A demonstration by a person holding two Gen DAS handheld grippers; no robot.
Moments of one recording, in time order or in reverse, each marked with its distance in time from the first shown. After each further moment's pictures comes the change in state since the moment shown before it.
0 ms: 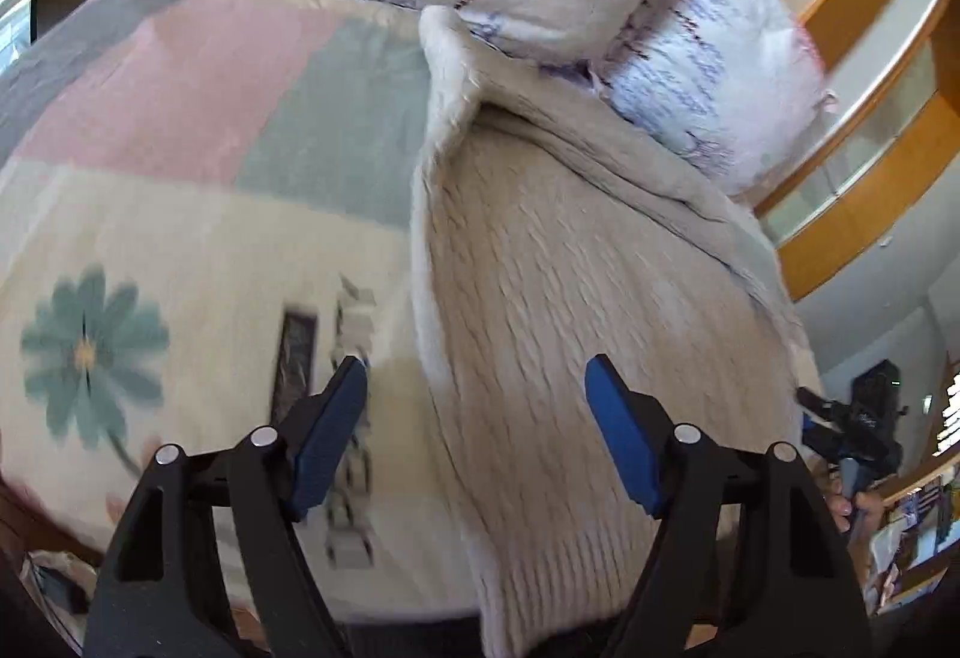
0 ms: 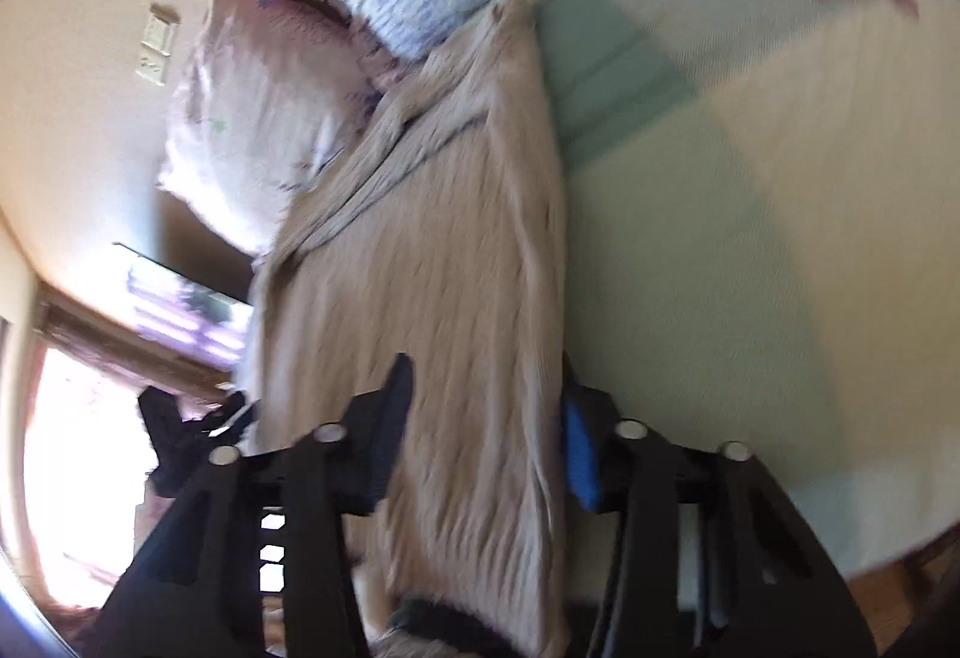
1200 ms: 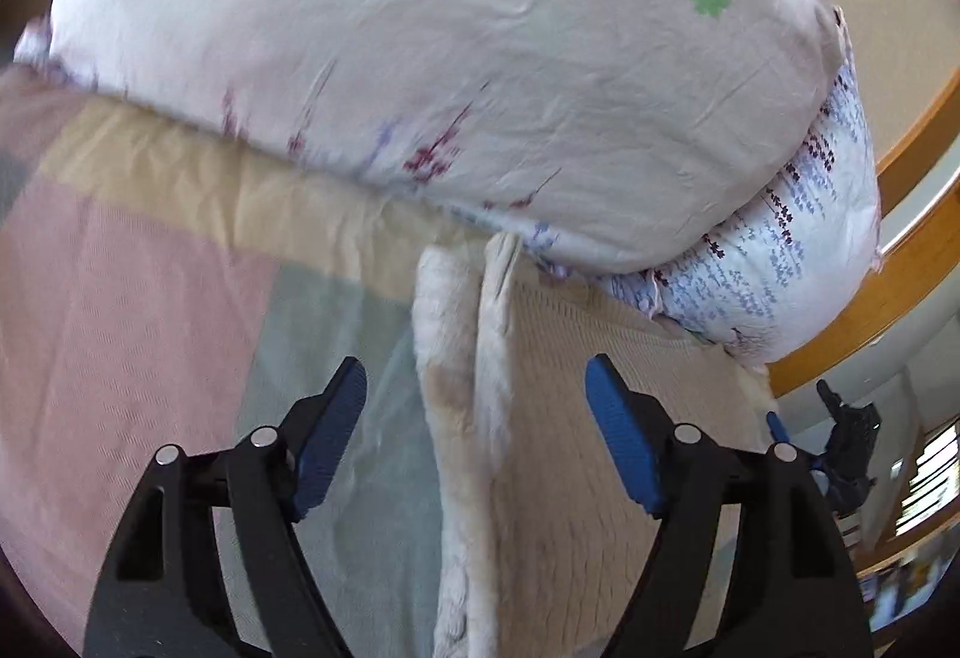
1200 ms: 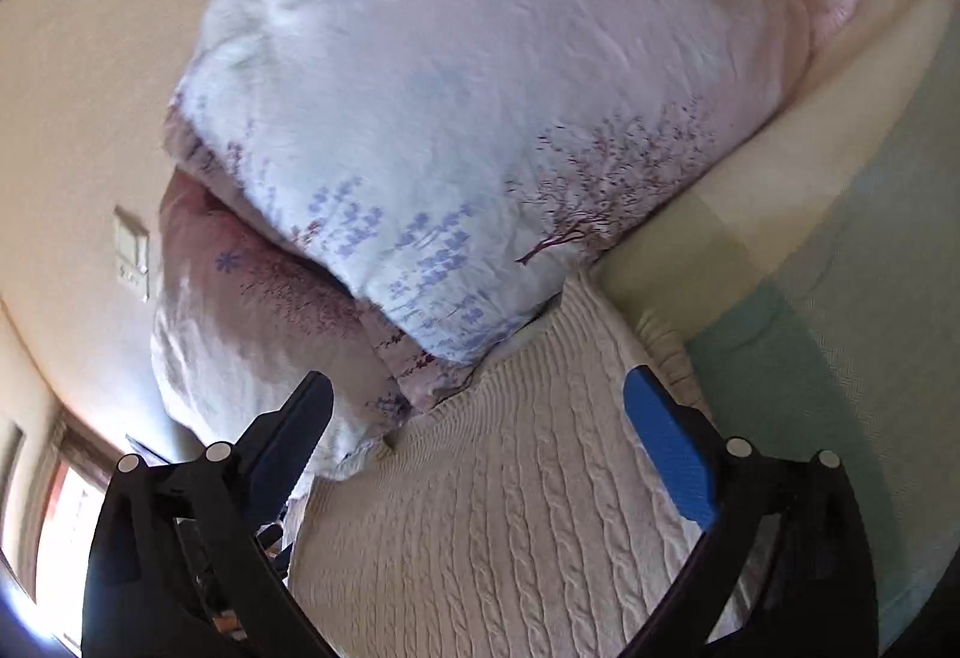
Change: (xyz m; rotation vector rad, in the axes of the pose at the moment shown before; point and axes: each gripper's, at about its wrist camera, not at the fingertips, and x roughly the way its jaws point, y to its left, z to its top) left arm 0.089 0.051 0.215 -0.119 -0.046 -0.054; right arm 0.078 0.032 0.218 0.047 -0.374 0.075
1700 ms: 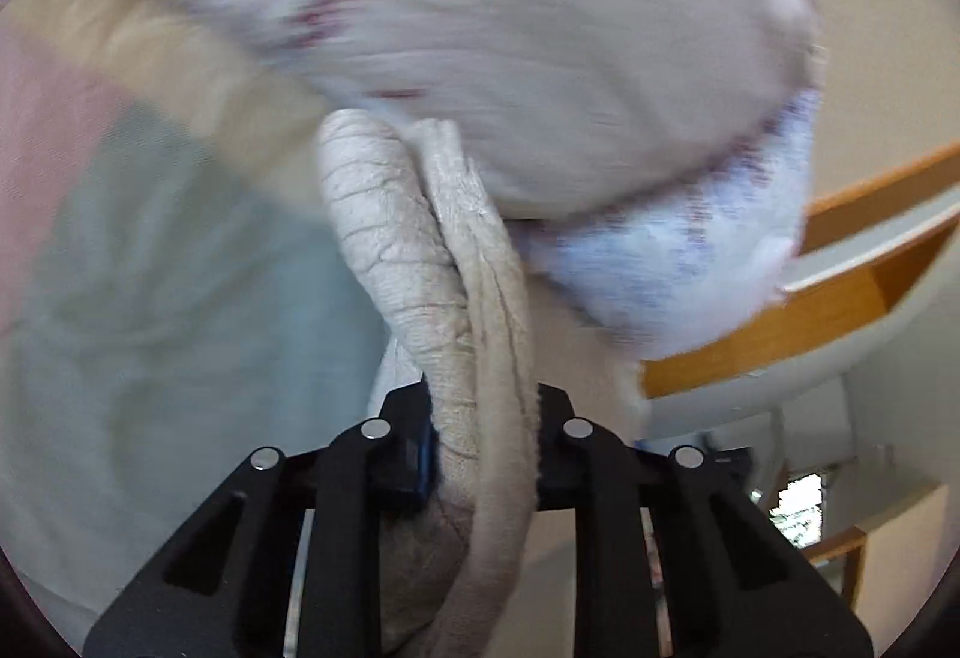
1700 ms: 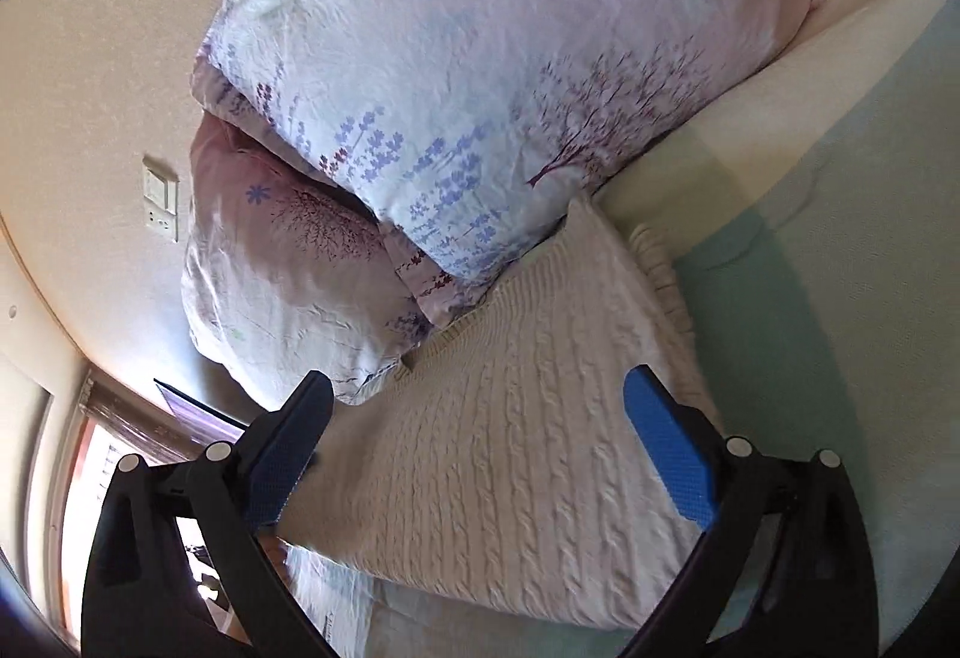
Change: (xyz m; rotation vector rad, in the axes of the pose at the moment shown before) left arm 0.025 -0.049 -0.015 -0.168 0.092 -0.314; right arm -0.024 -0.005 -0.022 -0.009 0.130 0.044
